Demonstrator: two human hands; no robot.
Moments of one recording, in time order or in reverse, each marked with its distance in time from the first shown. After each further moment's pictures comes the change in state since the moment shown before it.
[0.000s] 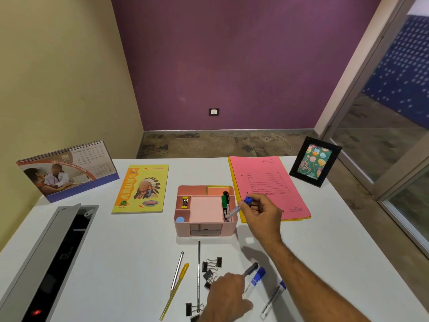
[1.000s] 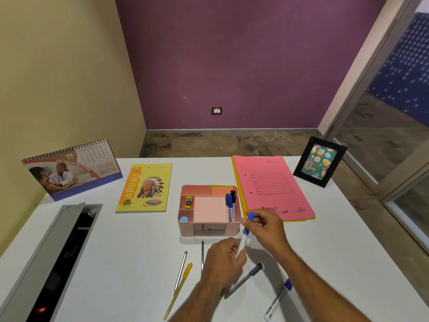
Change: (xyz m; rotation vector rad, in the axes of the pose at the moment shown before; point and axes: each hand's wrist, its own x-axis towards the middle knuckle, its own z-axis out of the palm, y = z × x) left_hand 0.012 -0.008 -0.045 -0.469 0.475 0.071; right_hand -0.009 0.024 -0.010 -0.038 -0.267 0.239
